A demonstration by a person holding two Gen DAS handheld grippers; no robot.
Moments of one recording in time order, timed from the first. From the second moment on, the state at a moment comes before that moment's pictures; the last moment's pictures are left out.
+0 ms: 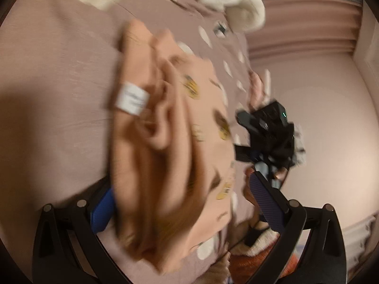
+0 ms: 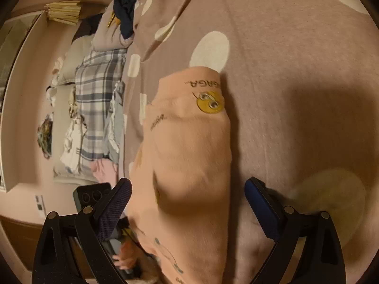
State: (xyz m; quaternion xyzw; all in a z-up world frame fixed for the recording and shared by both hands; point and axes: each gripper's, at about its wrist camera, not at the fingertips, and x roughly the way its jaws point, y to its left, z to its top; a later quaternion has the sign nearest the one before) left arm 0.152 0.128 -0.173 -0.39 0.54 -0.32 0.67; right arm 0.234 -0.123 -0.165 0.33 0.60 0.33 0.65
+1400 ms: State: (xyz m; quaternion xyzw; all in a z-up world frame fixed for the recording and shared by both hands) left arm 0.105 0.019 -0.036 -0.25 0.49 -0.25 0.80; right arm 0.152 -0.173 -0.028 0.23 0.47 0.30 0.80
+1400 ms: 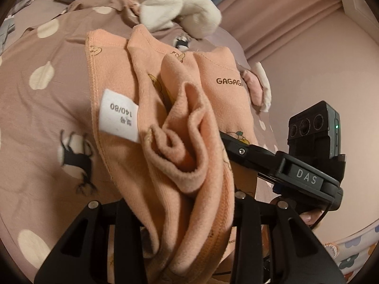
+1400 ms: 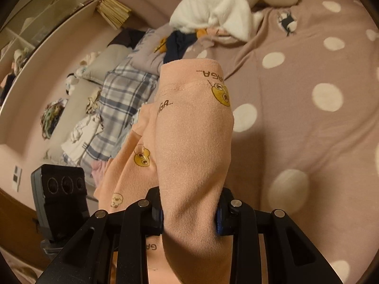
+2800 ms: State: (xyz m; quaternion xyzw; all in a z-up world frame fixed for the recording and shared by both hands) left arm 0.079 -0.060 -0.038 -0.07 0.47 -0.18 0.86; right arm 0.101 -0.278 -0.043 0.20 0.54 0.11 0.81
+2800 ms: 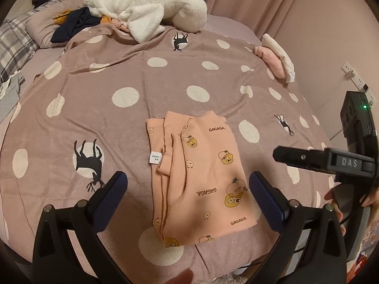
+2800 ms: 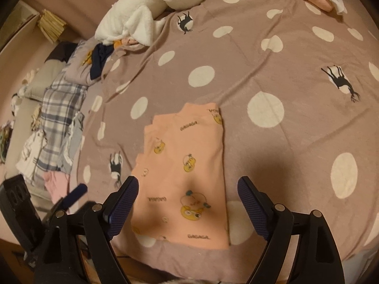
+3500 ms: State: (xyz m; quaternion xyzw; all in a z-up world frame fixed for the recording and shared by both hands) left arm 0.058 -0.069 -0.043 -0.05 0.44 -0.19 0.88; right arm 0.077 -0.271 -0.050 0.14 0.55 0.08 0.82
